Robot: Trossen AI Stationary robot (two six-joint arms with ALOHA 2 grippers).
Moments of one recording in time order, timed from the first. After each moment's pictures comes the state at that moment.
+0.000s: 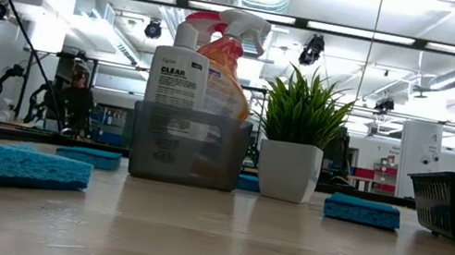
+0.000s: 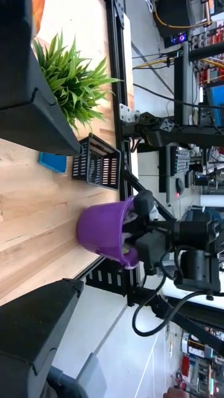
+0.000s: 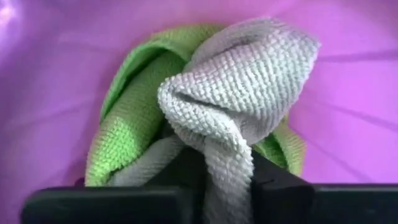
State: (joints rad) left arm -0.43 1.03 0.50 0.38 -0.19 -0.06; right arm 0.81 1.83 1.44 -1.08 -0.03 0.71
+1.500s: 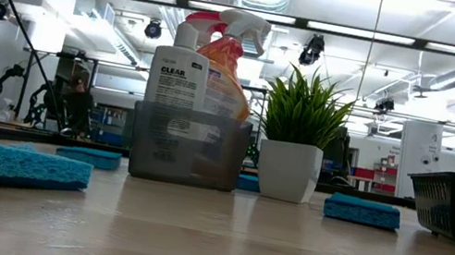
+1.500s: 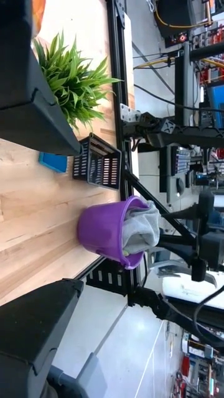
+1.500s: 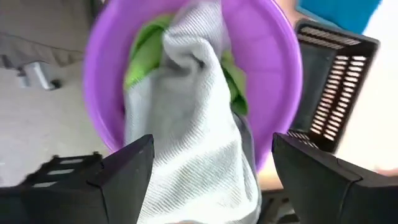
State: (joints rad) left arm -0.43 1.03 0.50 0.38 -0.19 -0.06; right arm 0.94 1.81 1.83 -1.57 0.11 1.02
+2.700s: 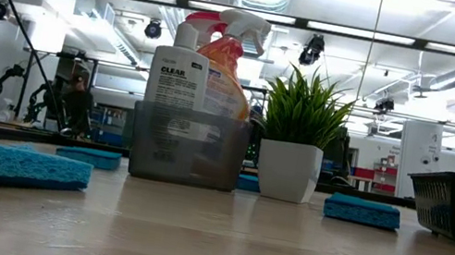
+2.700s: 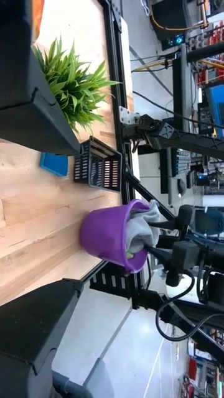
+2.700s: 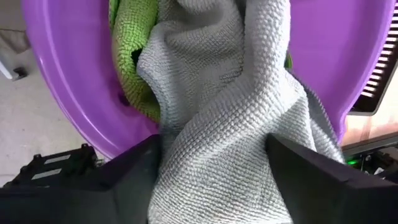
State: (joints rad) left arm -0.42 1.03 0.50 0.38 -0.20 -0.03; right arm 1.01 1.97 1.82 -1.57 0.03 1.19
